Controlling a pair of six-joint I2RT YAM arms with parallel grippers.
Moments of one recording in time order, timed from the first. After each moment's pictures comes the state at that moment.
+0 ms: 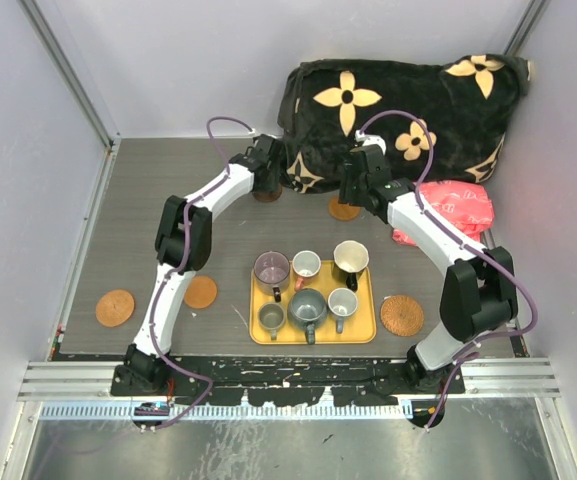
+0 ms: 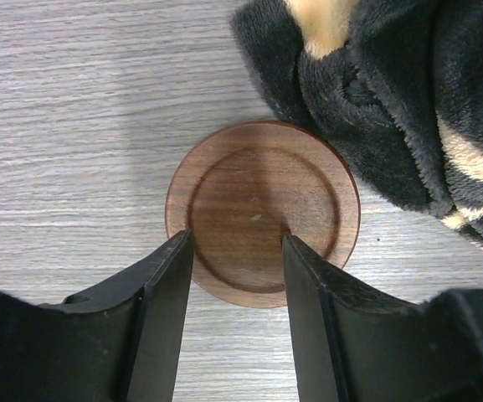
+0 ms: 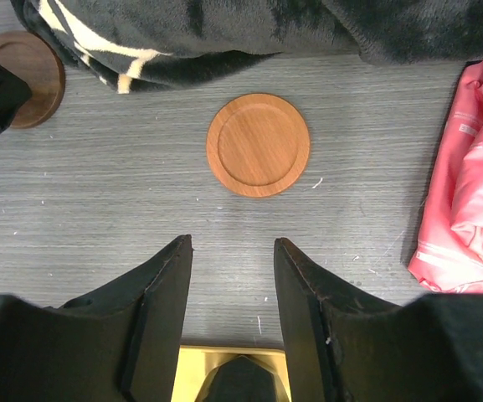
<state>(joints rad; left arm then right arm) -0.48 2.46 2.13 -0.59 -0.28 -0.33 0.38 1.60 1.28 -0.40 0.22 0.34</state>
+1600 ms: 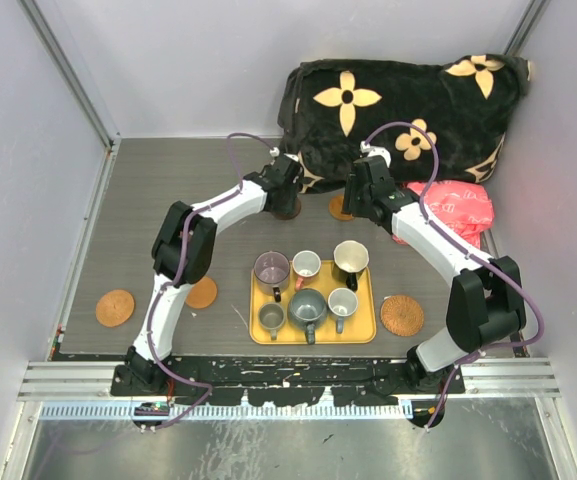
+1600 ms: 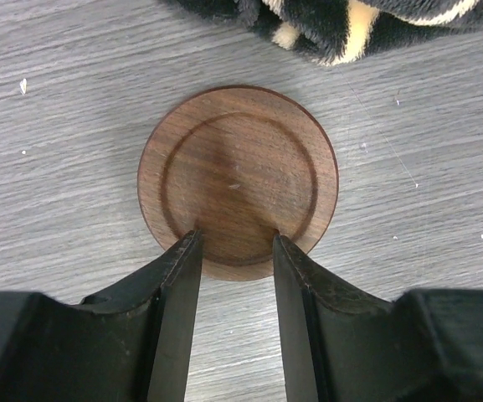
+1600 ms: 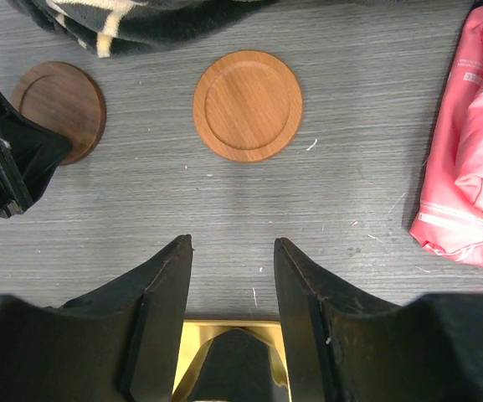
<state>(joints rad) -0.62 2.30 1.85 -0.49 -0.18 -0.36 0.38 1.53 1.18 -0.40 0.22 0.38</state>
